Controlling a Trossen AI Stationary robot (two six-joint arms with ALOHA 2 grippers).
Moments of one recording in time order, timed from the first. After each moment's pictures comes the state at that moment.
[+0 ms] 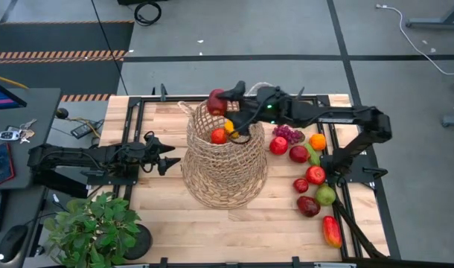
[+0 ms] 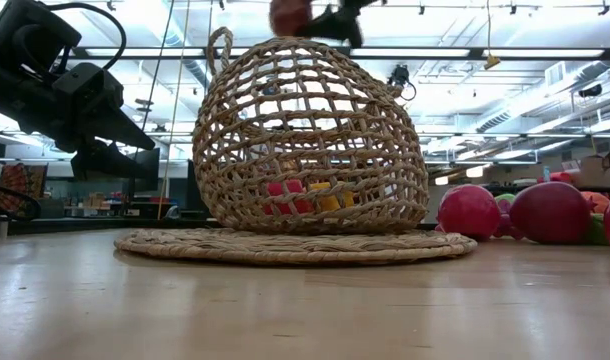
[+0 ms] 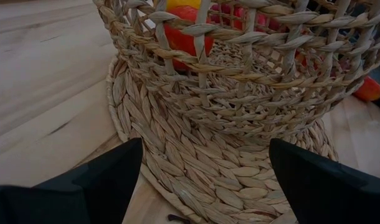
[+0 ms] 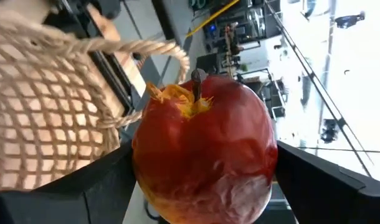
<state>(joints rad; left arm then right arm) 0.04 0.35 0.07 -0.12 -0.26 -0.56 -0.17 1.53 1.37 -0.02 0.18 -1.29</state>
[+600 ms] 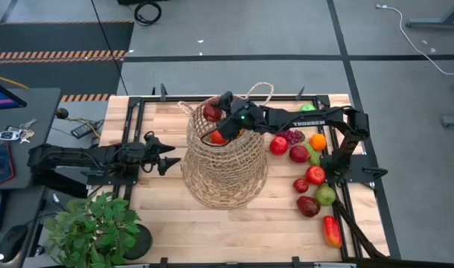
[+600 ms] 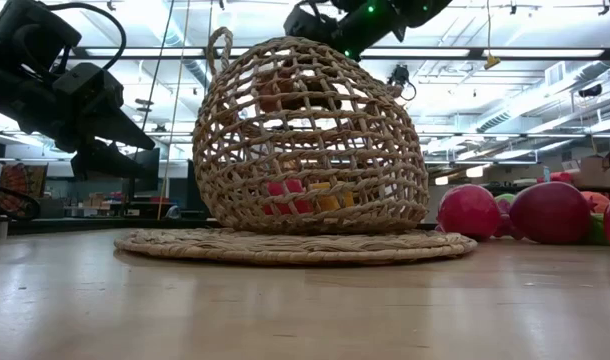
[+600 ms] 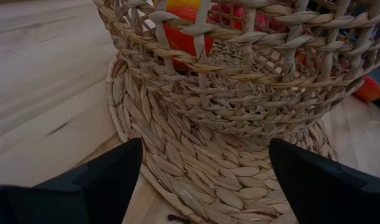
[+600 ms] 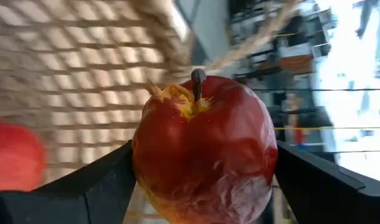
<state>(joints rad) 0.04 0.35 0.07 -0.12 -0.26 -0.56 -0.18 1.75 1.37 -0.03 0.34 -1.09</state>
